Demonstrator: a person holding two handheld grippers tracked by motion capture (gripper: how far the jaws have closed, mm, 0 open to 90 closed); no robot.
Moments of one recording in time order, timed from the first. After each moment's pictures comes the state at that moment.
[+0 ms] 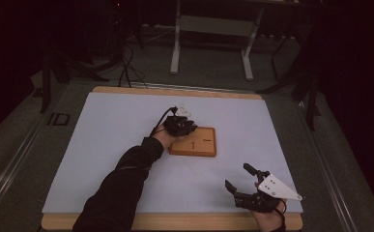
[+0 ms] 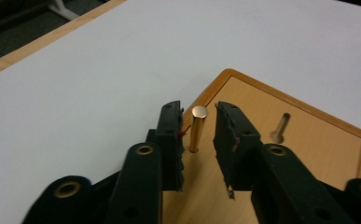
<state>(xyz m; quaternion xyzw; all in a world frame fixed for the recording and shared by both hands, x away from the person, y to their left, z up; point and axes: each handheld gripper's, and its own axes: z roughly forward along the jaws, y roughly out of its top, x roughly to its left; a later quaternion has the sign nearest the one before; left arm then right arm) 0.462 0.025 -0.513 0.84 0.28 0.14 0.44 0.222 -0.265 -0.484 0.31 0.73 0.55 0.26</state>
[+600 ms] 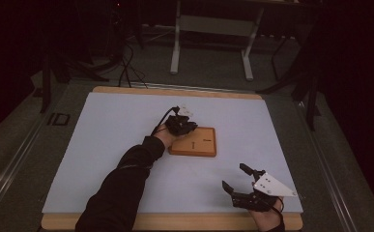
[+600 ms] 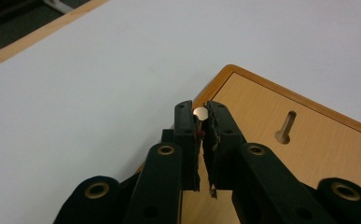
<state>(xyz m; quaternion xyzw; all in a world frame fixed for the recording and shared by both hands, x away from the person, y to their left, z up) 0.468 0.020 -0.515 0.85 0.27 0.13 0.43 0.227 -0.258 -0.486 0.30 0.75 0.54 0.25</state>
